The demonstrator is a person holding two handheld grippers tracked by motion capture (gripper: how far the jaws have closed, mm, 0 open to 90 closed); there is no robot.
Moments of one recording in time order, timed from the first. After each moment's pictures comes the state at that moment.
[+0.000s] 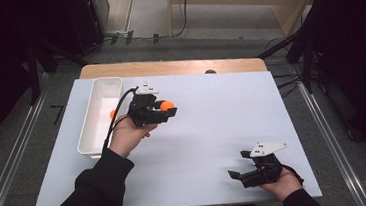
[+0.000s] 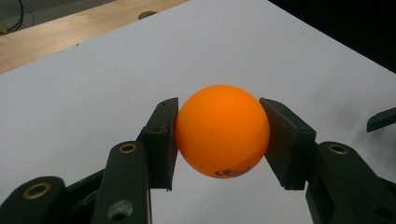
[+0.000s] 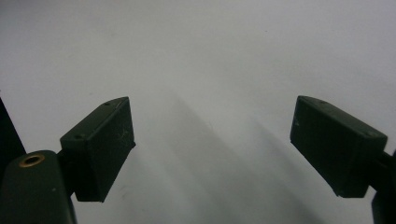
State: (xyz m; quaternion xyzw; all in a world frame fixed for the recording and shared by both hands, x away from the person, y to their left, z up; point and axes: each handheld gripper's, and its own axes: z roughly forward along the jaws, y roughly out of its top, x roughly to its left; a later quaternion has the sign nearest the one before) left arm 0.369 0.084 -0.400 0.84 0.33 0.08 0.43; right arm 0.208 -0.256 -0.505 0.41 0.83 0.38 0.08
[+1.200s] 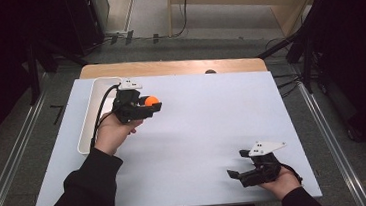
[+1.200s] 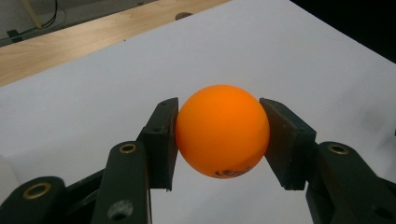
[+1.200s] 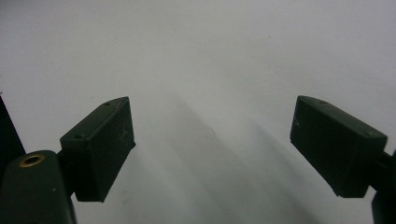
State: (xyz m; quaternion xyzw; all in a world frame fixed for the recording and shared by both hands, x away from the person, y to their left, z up) left arm 0.378 0.122 -0.389 0.83 0.36 0.11 0.42; right arm 0.210 -0.254 -0.504 0.40 0.83 0.39 0.08
